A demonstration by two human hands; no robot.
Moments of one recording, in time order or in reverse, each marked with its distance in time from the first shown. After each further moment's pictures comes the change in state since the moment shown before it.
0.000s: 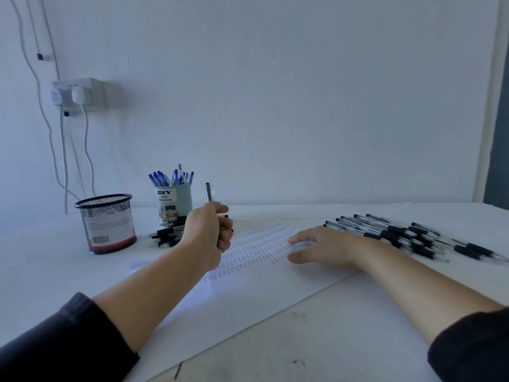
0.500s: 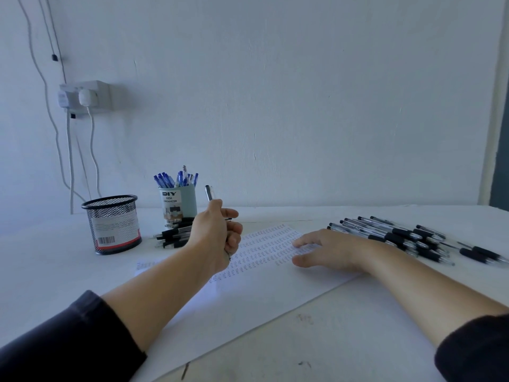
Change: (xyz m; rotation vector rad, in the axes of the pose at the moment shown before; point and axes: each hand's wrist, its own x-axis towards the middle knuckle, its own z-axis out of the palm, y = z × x) left_hand 0.001 0.000 0.000 -0.073 -0.047 -0.034; right_hand -0.001 -0.003 0.000 -0.060 -0.008 -0.014
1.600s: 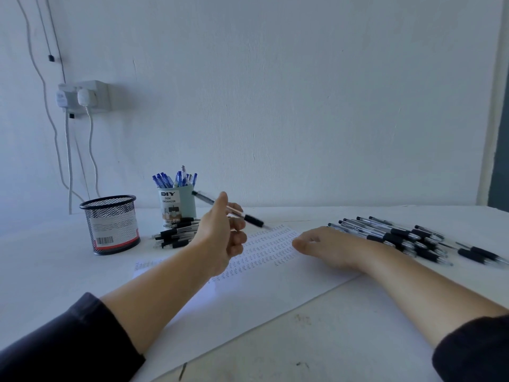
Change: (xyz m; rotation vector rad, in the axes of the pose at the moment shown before) left_hand 0.000 -0.004 0.001 0.043 -0.139 -0.001; right_hand 0.010 0.006 0.002 0.046 0.076 -0.021
